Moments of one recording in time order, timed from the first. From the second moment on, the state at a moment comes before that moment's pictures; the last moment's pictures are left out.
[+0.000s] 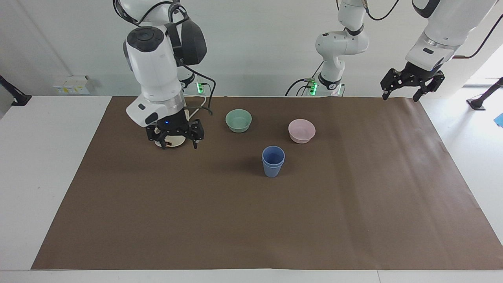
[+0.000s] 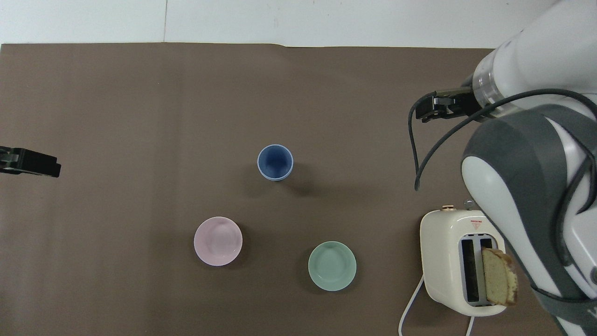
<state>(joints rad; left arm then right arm) 0.01 -0.07 -0.07 -1.58 0.01 1.50 0.09 -0.21 0.23 0.55 -1.35 -0.22 1.60 0.35</state>
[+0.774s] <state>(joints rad) 0.01 -0.07 -0.07 -1.58 0.01 1.50 0.09 -0.28 0.19 0.54 -1.38 -0.16 1.55 0.23</state>
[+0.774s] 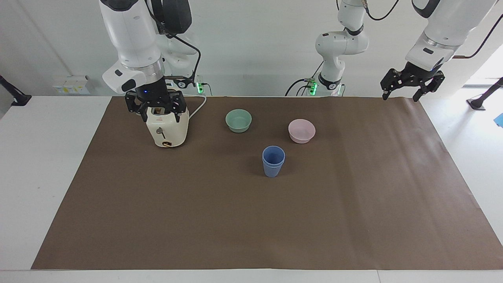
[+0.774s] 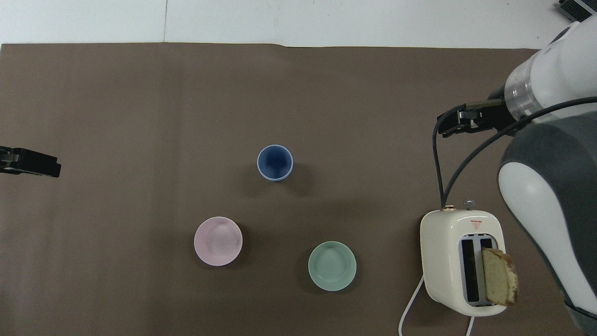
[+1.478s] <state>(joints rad) 0.01 -0.07 -0.07 -1.58 0.01 1.50 0.09 -0.28 0.19 0.52 -1.38 -0.13 1.57 0.23</state>
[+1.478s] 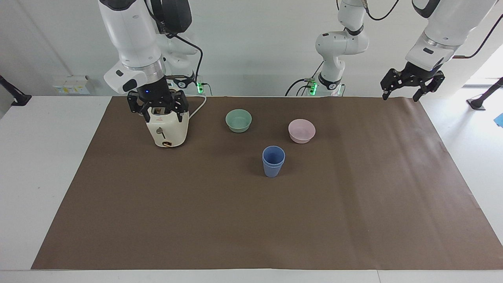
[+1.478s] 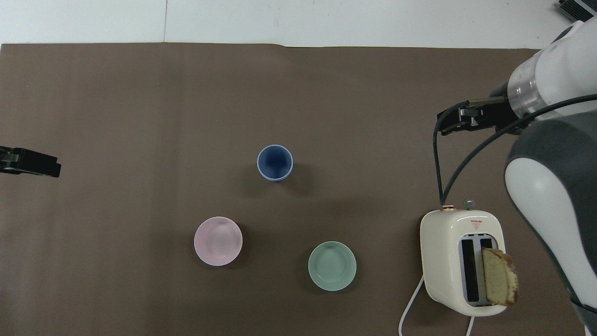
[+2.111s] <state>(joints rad) 0.01 -0.07 -0.07 -1.58 0.01 1.50 0.09 -0.27 0.16 0.46 -1.38 -0.12 1.57 0.21</state>
